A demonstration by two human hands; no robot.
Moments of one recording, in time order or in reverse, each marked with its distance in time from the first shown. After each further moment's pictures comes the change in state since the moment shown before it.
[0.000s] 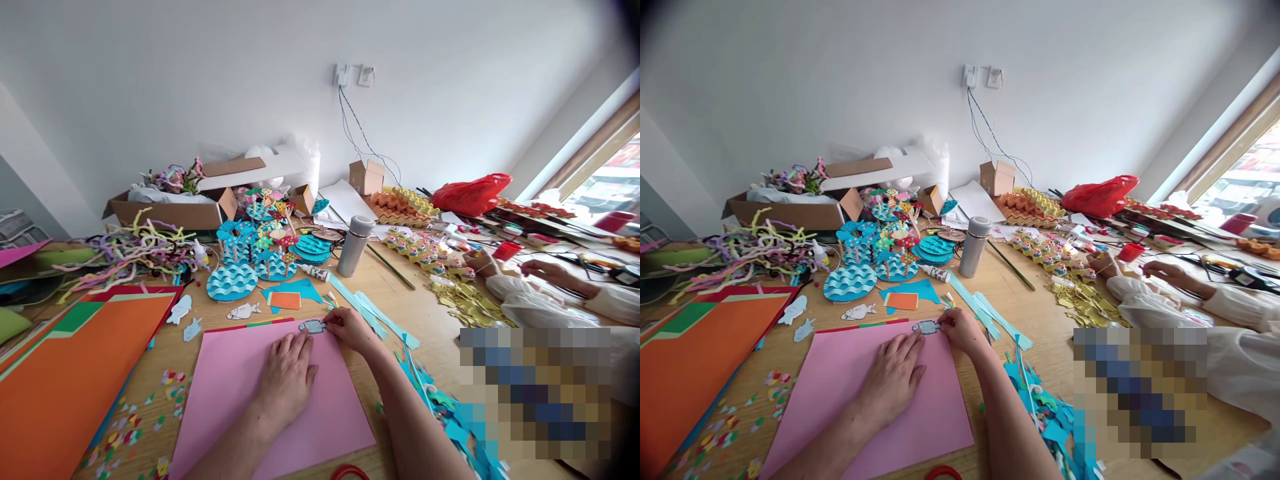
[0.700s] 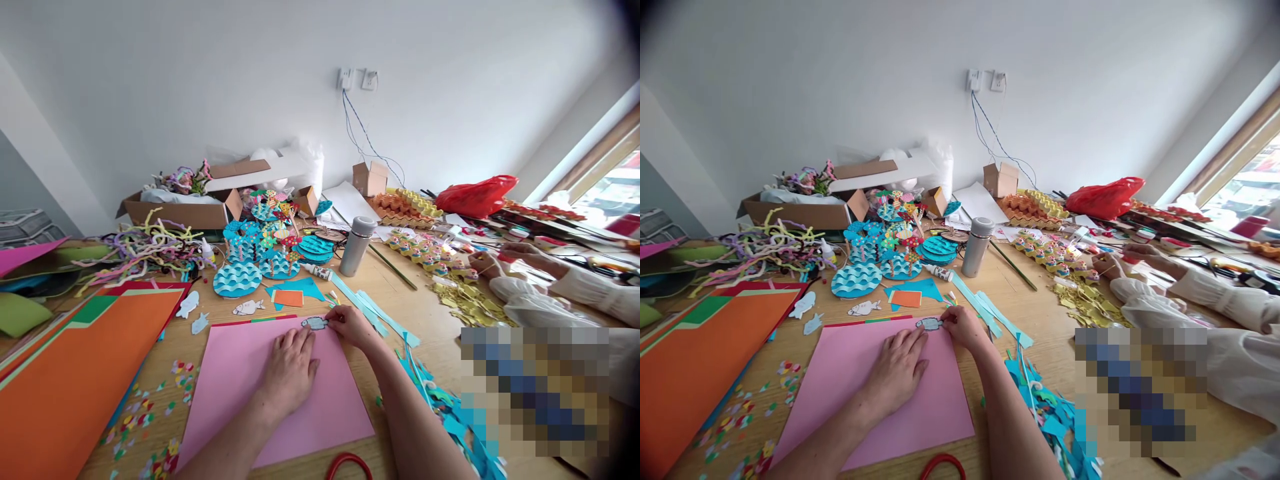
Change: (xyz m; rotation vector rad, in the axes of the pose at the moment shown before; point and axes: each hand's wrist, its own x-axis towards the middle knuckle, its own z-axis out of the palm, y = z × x) left_hand 0.000 0.001 -0.001 0.020 -0.001 -0.001; right_hand 0.003 0.003 0.002 -0.007 0.005 -0.024
